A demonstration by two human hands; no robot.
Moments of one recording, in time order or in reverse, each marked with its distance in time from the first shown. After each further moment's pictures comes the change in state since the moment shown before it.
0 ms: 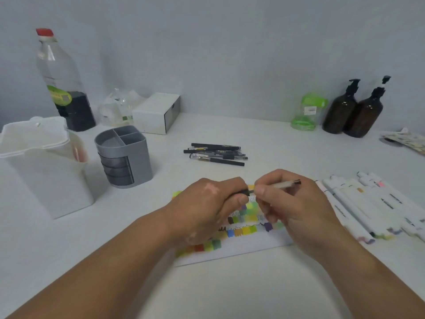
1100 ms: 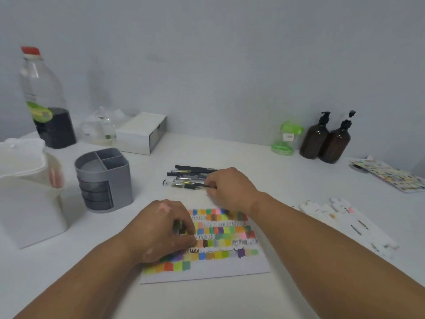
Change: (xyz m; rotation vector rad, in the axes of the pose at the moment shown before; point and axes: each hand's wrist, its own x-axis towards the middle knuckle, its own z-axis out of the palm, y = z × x) left_hand -0.009 -0.050 -0.013 0.154 -0.050 -0.284; right_hand 0.138 0.020 0.026 -1.292 -0.256 -0.132
